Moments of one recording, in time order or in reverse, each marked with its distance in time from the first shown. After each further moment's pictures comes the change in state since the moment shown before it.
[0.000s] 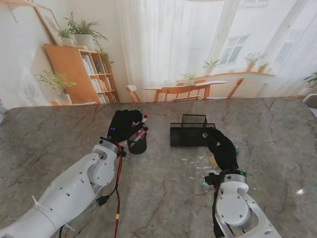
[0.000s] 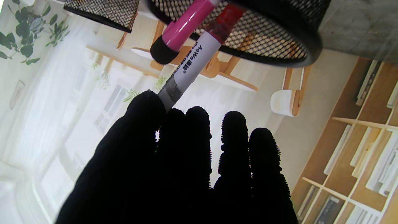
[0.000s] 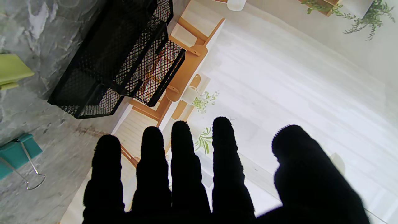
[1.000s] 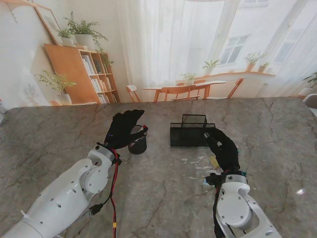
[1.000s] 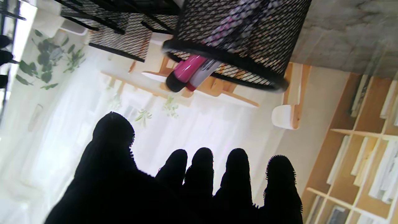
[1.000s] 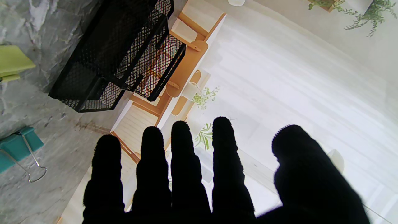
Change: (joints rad) left arm 0.110 0.048 -0.089 -0.135 0.098 -0.030 -0.125; right arm -0.009 0.000 0.008 -0.007 -0.006 -0.002 -0.012; left_hand -0.161 0.260 -0.252 0.012 -0.218 0.045 -0.991 -0.591 -0.342 0.078 -0.876 -0.792 -0.216 -0.009 -0.632 -0.484 -0.150 0.169 -0.663 -0.296; right_hand 0.000 0.000 0.000 0.000 0.000 0.000 0.000 0.000 0.000 0.001 0.000 0.000 0.000 0.000 0.000 0.000 0.000 0.000 0.000 0.000
